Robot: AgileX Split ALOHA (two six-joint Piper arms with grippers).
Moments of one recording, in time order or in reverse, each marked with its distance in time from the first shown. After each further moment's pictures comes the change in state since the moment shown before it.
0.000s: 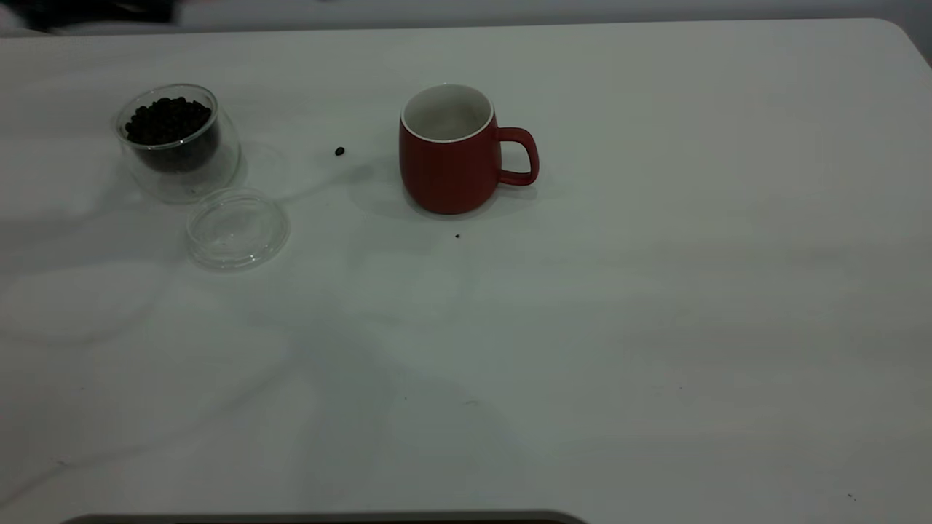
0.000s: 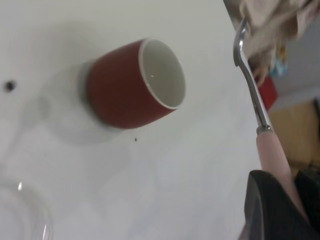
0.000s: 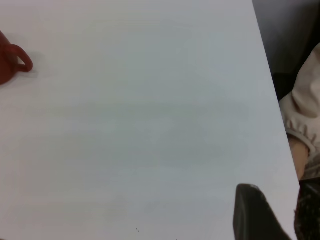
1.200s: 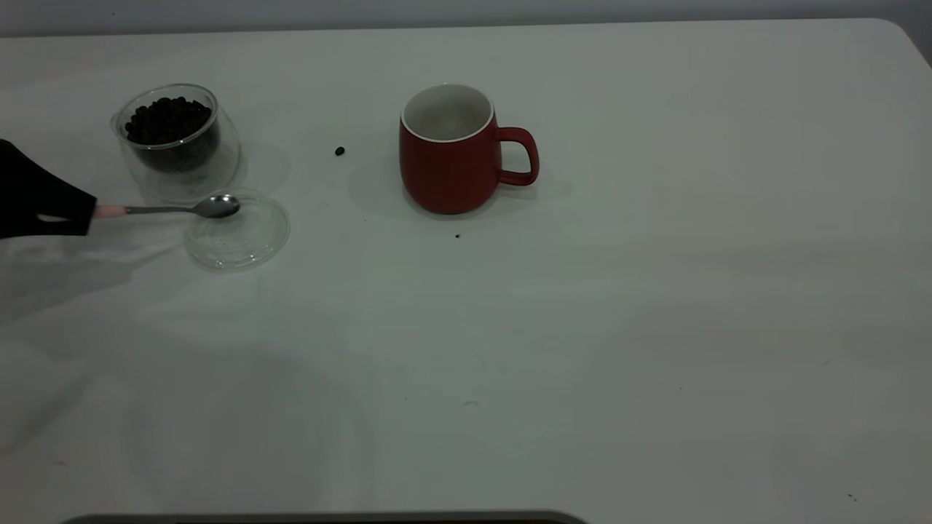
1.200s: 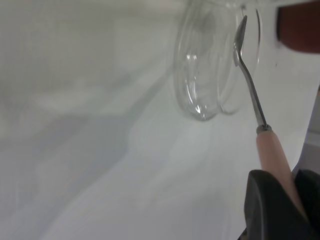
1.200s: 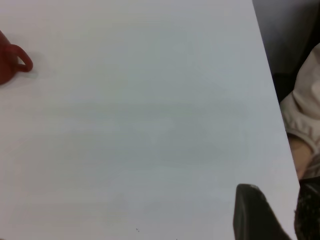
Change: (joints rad) left arm 0.218 0.330 0.001 0.155 -0.104 -0.157; right arm 0.000 0.000 0.000 0.000 0.000 0.000
